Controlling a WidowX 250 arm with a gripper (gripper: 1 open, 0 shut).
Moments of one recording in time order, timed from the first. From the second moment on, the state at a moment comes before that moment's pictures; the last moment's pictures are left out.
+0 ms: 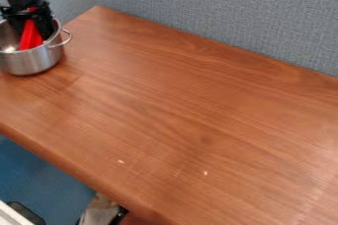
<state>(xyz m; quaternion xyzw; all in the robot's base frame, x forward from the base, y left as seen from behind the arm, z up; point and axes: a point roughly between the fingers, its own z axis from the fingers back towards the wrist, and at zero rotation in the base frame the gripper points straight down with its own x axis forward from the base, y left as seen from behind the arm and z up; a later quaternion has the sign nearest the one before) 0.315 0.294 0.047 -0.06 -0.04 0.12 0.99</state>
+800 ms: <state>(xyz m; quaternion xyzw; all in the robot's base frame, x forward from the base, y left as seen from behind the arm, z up) 0.332 0.242 0.028 -0.04 0.00 0.05 1.00</state>
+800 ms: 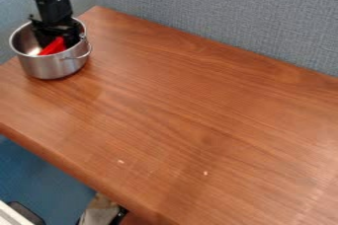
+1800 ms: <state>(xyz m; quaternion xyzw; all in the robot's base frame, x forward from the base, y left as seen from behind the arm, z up) 0.300 0.223 0.046 -0.05 -0.05 0.04 1.00</state>
